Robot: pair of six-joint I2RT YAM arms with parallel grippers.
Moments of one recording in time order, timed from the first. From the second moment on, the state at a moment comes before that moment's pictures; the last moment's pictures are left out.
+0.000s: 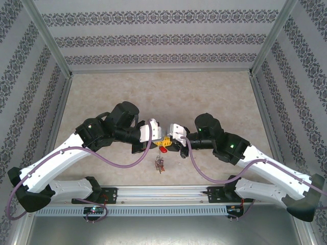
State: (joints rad) left arm -0.86 1.15 1.30 -0.91 0.43 0.51; right arm 0.91 0.95 0.91 -0.38 -0.48 -0.30
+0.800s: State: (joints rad) left arm -0.83 1.04 1.22 -0.82 0.51 0.43; right arm 0.91 0.92 0.89 -0.25 -0.52 -0.30
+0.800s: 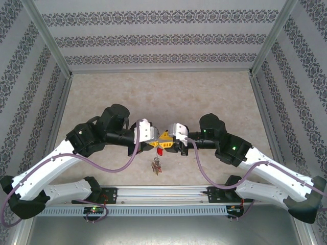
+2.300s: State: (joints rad) left arm -0.77 0.87 0.92 -0.22 0.66 0.13; right arm 0.91 0.90 0.86 -0.15 -0.59 -0.20
